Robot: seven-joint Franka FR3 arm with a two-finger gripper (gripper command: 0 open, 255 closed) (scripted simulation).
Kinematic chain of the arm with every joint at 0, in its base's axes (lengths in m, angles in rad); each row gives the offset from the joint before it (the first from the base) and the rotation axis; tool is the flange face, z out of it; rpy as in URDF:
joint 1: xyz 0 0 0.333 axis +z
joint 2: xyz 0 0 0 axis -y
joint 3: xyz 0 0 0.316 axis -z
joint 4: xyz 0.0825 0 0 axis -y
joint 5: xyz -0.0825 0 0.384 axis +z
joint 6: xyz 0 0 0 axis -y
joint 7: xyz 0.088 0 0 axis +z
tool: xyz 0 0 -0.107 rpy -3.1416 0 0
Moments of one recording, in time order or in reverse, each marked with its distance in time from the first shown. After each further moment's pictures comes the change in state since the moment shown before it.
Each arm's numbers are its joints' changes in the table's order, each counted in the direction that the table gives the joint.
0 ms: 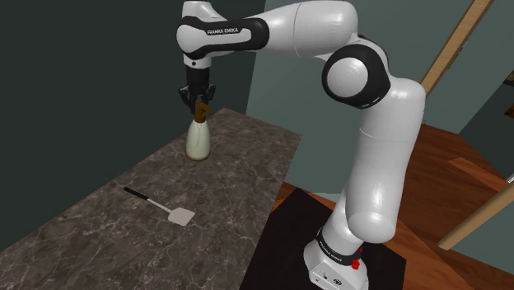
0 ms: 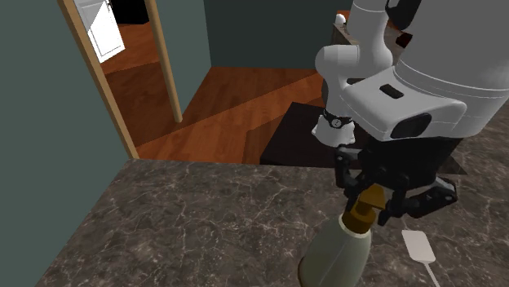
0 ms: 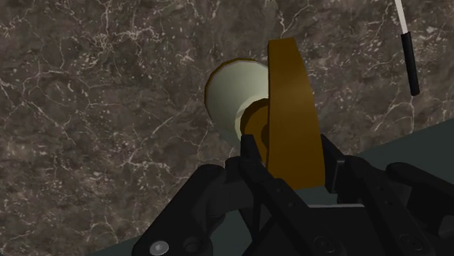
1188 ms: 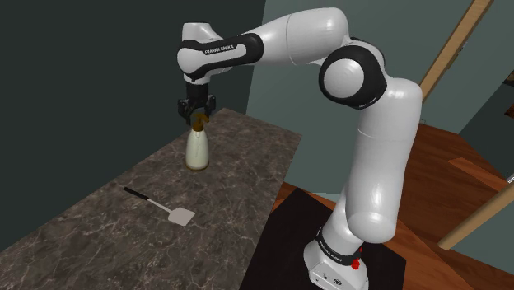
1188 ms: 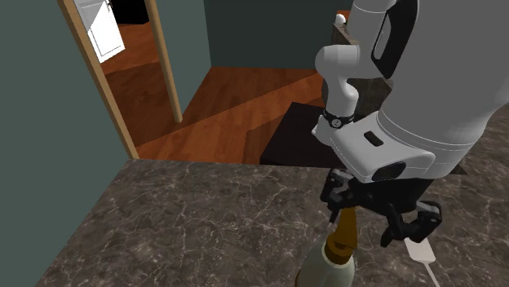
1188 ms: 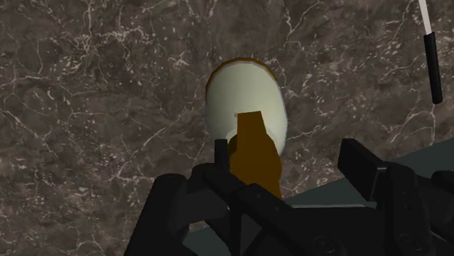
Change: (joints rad) arm 0.001 -0.019 -0.002 -0.107 0.002 0.127 -0.004
